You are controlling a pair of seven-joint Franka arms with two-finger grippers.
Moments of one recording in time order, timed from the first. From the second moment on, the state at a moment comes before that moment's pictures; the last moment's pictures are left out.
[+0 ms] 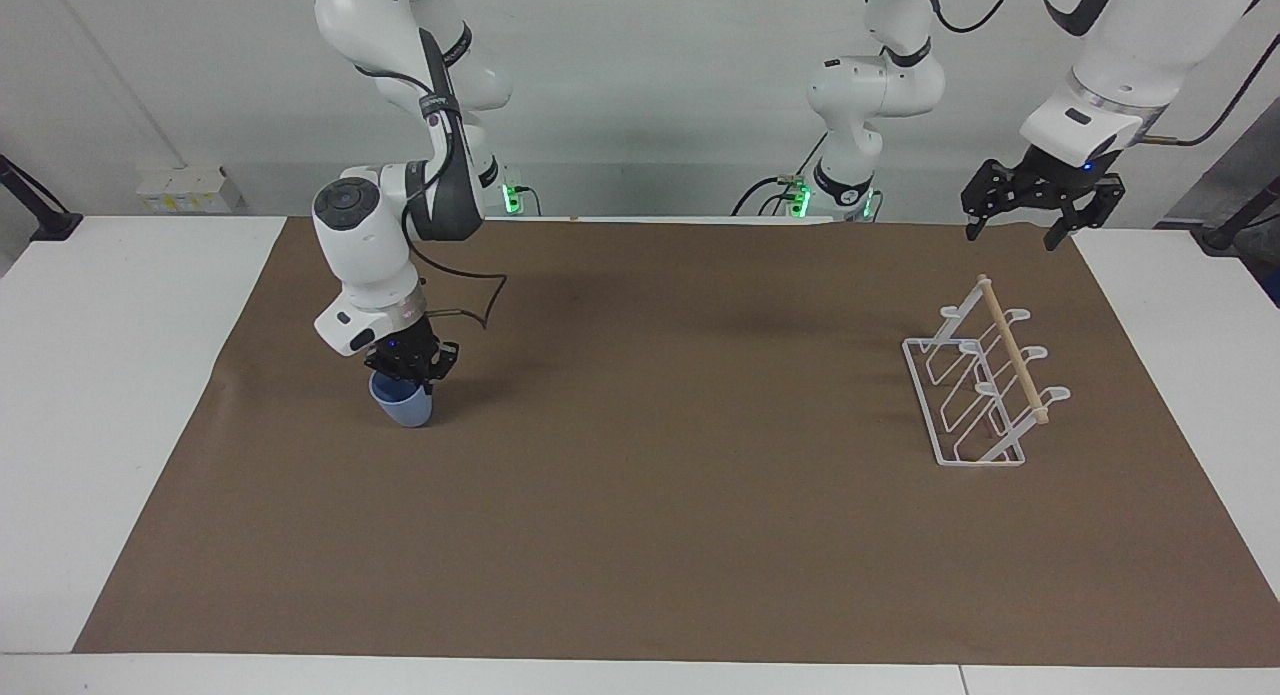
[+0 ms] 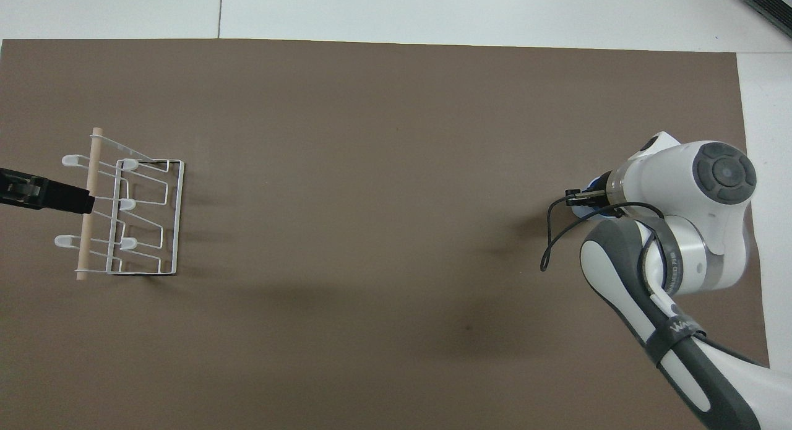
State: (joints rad) left arm -0.05 -0.08 -0.03 -1.63 0.00 1.56 0.16; right arm -0.06 0.13 0.13 -2.11 -0.05 2.33 0.05
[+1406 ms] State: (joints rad) left arm -0.05 -0.08 -0.04 -1.63 0.00 1.56 0.16; right arm -0.12 0.07 0.13 -1.84 -0.05 1.90 -0.10
